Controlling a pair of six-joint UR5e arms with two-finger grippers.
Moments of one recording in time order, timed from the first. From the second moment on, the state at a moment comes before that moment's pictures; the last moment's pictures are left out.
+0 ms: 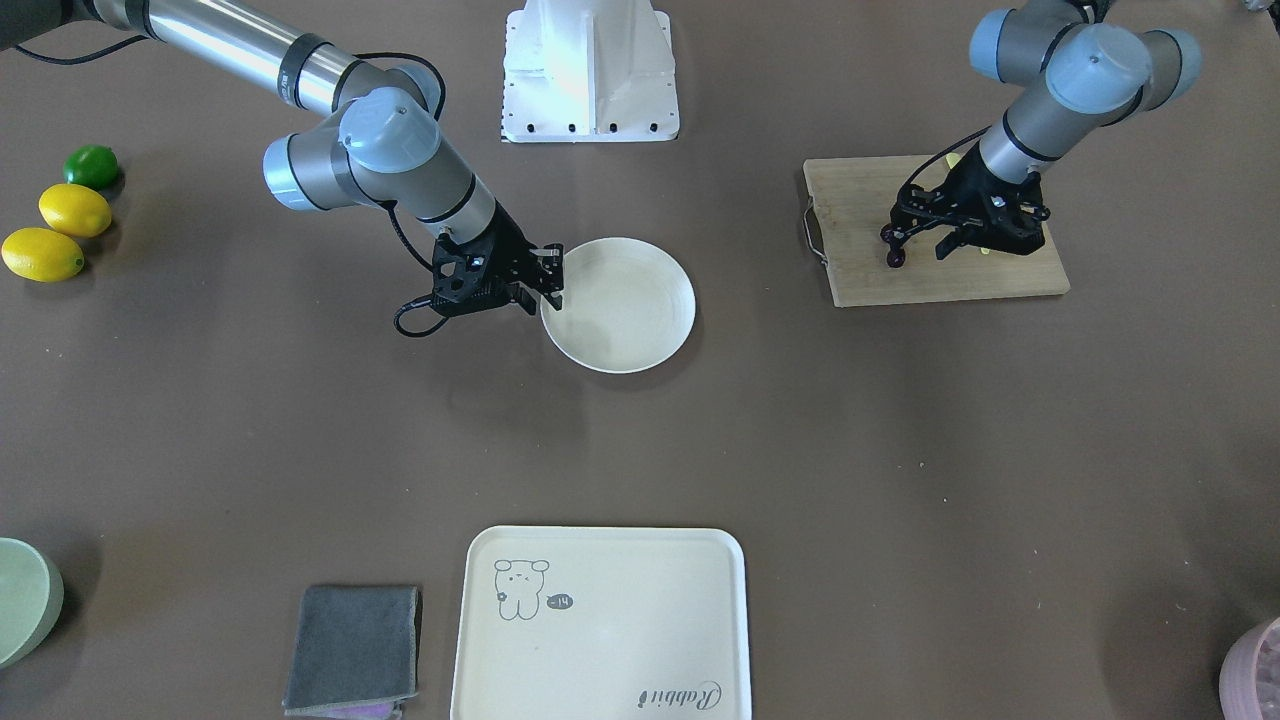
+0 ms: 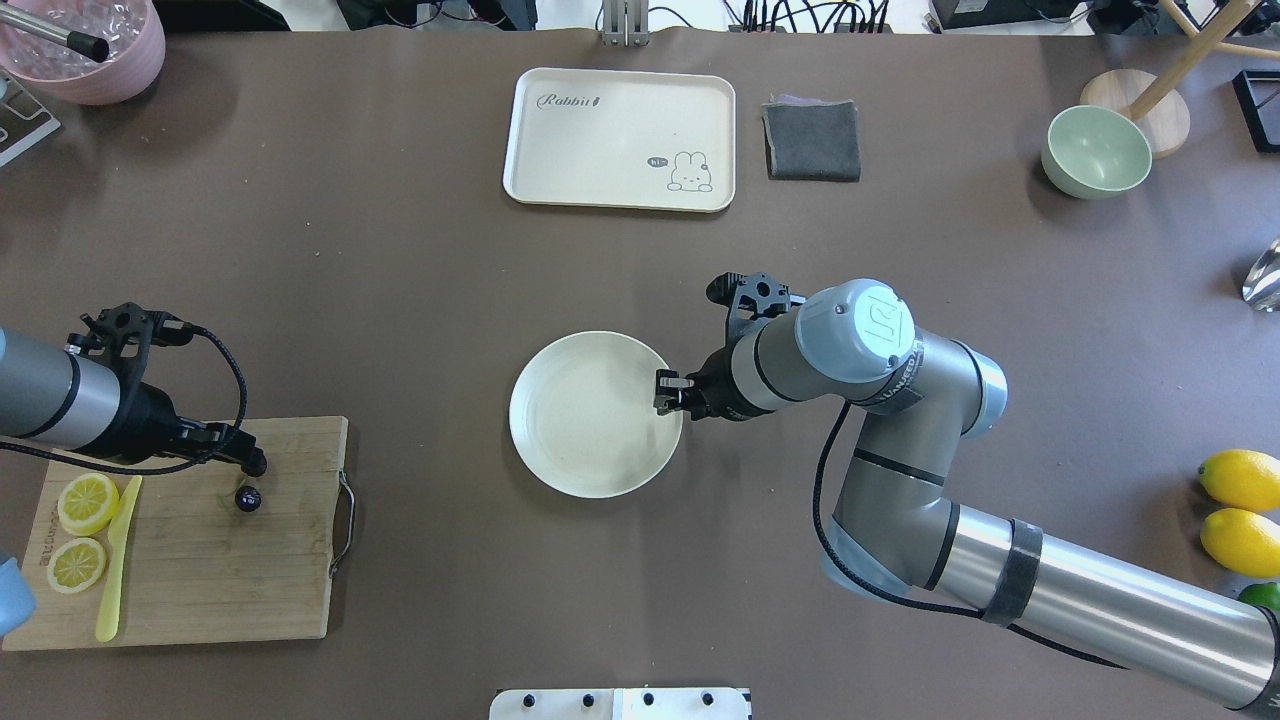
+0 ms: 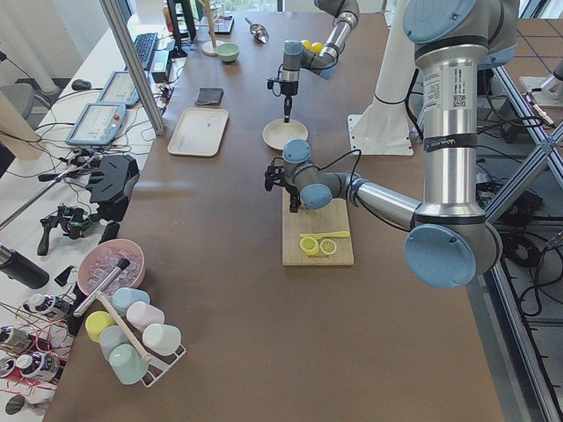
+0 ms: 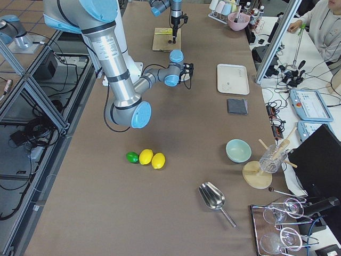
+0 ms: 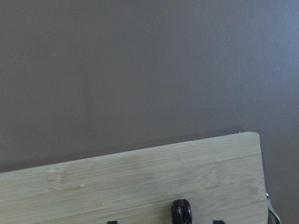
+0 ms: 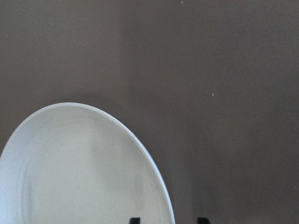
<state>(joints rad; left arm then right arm) -0.67 -1.50 -1.87 -2.20 -2.11 -1.02 0.50 -1.05 1.56 -0.93 1.95 1.40</state>
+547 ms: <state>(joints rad) -0.64 -1.53 -1.84 -2.21 -2.10 -1.02 0.59 -1.11 1.62 -0.93 2.06 1.39</state>
